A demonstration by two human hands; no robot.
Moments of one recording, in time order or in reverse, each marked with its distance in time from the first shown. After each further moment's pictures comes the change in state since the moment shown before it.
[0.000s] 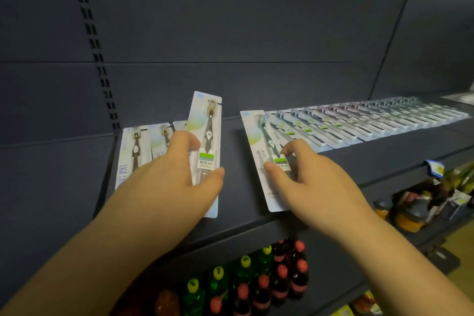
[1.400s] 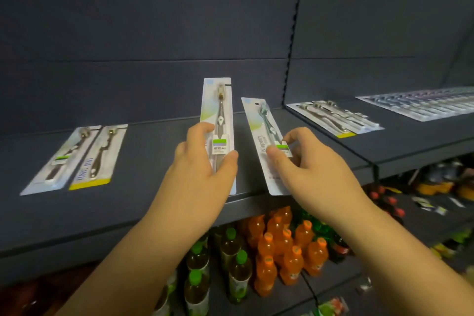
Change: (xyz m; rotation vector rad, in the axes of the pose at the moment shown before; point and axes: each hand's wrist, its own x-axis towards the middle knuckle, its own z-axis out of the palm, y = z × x) left_hand -0.162 -0.334 -0.226 -0.372 0.184 0.030; right_hand -0.165 -0.402 0.153 0.097 0.052 -0.046
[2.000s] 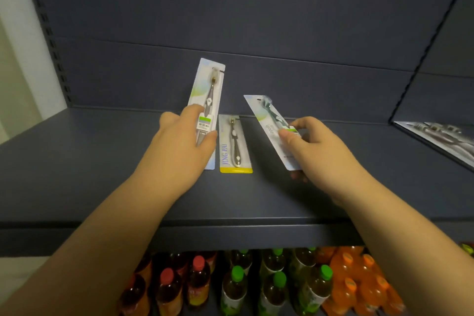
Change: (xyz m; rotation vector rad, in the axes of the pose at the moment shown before) left_hand 0.029 -0.141 -0.189 0.304 0.208 -0.100; right_hand 0.044 -0.167 0.126 0.354 -0.225 0.016
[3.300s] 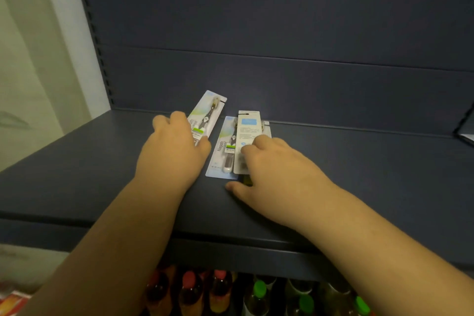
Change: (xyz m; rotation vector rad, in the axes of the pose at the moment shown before) left_hand 0.023 -0.026 -0.004 0.371 0.178 -0.258; right_hand 0.003 -0.041 0.061 -0.747 -0.225 -0.618
